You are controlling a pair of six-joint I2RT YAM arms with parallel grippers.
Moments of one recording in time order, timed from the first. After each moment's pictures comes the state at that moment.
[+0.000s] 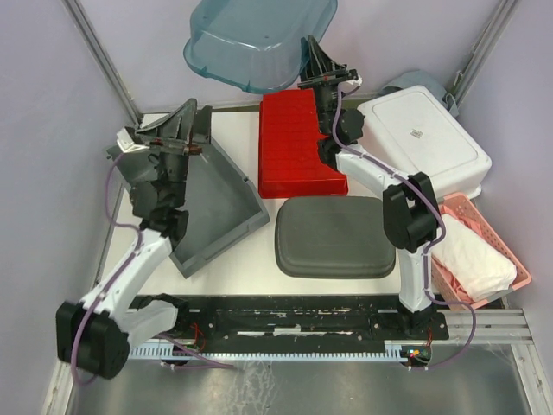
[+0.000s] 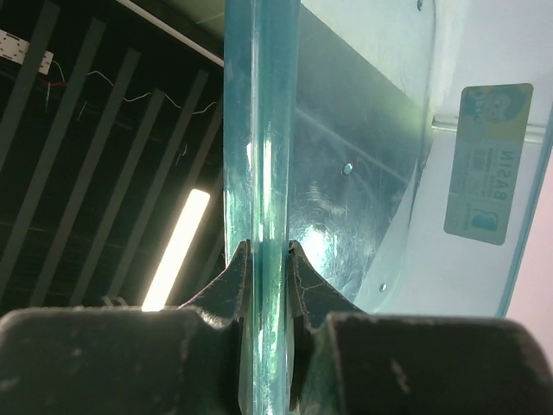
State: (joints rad) left arm -0.31 1.13 0.80 1.08 -0.09 -1.47; right arm 0.51 2.07 1.70 1.27 0.16 2.03
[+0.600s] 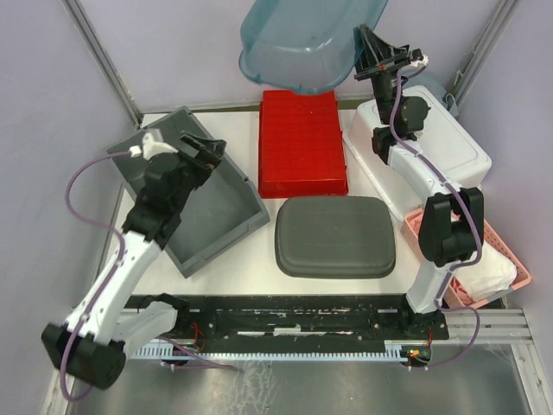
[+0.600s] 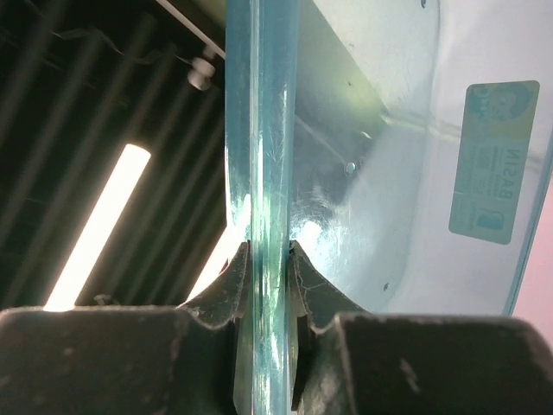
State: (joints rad) left arm -0.33 0.91 0.94 -0.14 -0.18 -0.97; right arm 0.23 1.85 1.55 1.19 -0.11 2.03
